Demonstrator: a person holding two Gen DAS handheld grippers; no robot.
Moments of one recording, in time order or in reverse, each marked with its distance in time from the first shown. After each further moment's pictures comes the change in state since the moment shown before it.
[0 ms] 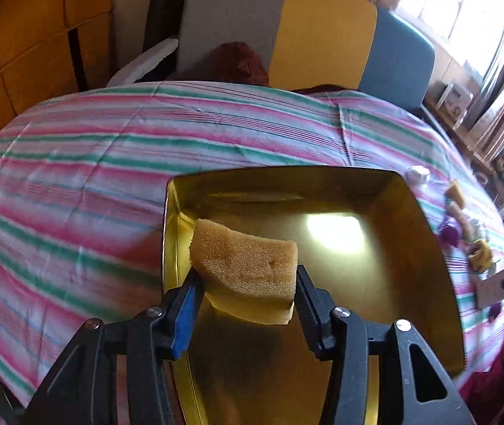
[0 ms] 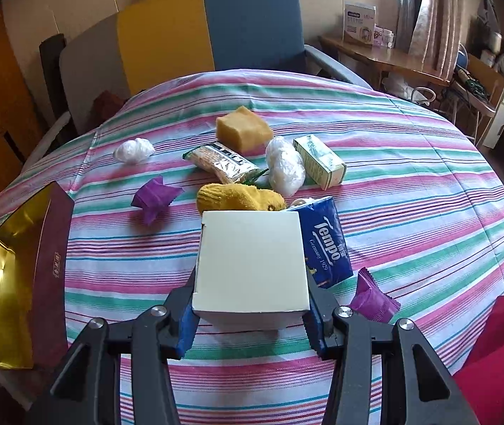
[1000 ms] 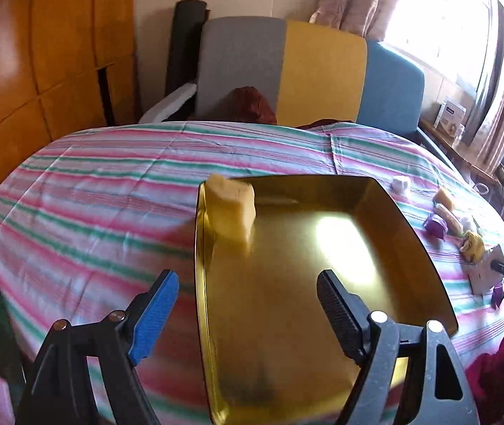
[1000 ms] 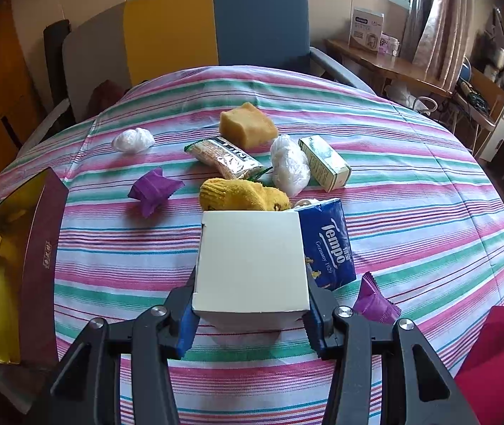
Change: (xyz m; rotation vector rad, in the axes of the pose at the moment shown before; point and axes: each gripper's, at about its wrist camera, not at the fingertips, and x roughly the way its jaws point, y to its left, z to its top) left arm -0.094 -0.024 -0.078 -0.021 -0.206 0.087; right arm 0.008 0.009 -0.003 -0.055 -0.001 -0.043
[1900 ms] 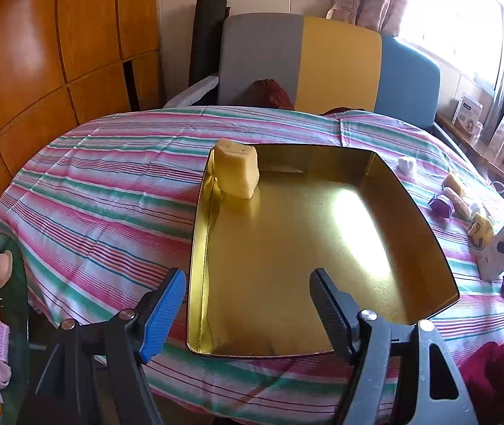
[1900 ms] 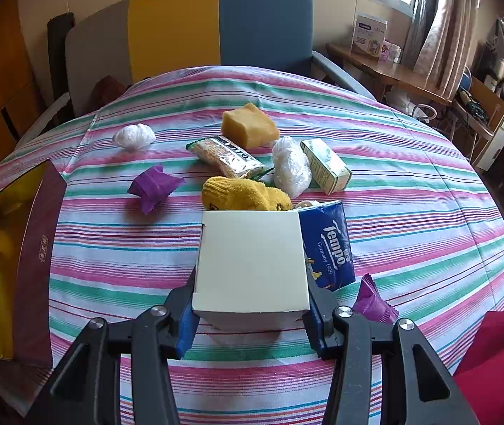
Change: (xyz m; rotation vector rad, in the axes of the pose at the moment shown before) left arm -0.017 -0.023 -0.043 -0.035 0.016 0.089; right arm 0.000 0.005 -0.002 -0.027 -0.005 -0.016
